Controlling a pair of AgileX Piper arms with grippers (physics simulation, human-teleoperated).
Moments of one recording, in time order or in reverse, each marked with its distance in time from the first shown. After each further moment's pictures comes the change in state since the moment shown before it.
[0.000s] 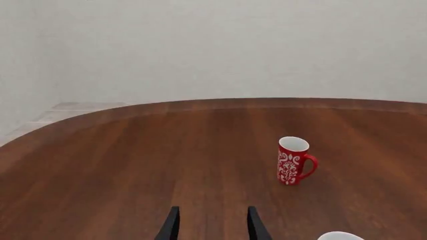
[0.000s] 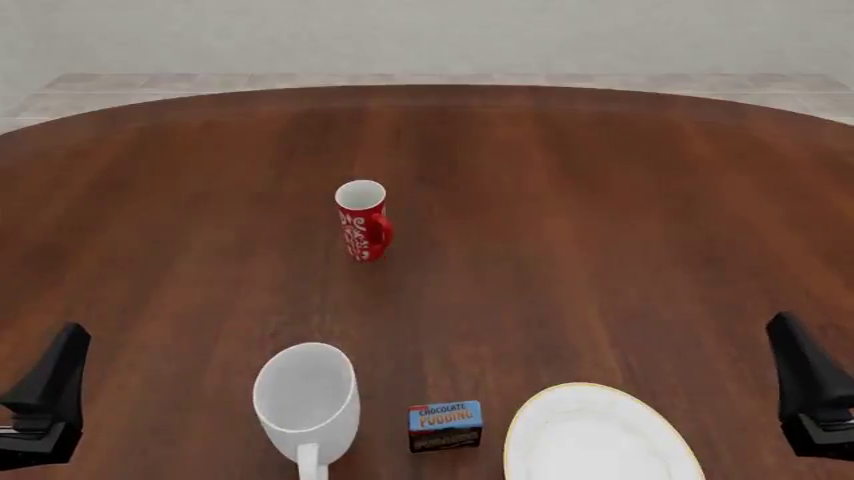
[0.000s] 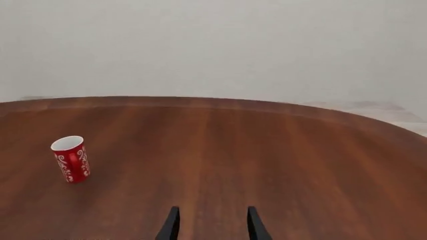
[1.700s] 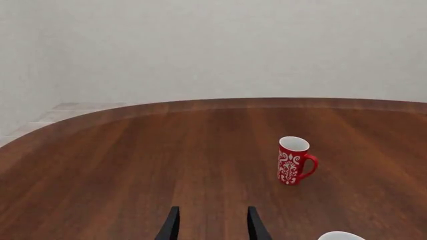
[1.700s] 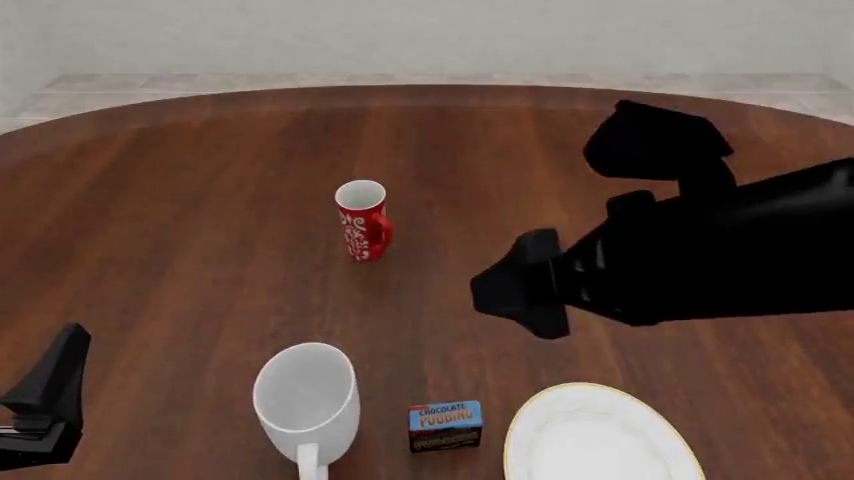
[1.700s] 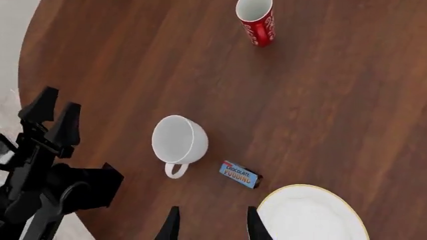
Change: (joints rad) left arm 0.000 0.002 0.002 -0.004 0.002; right arm 0.855 1.013 -0.956 0.767 0.514
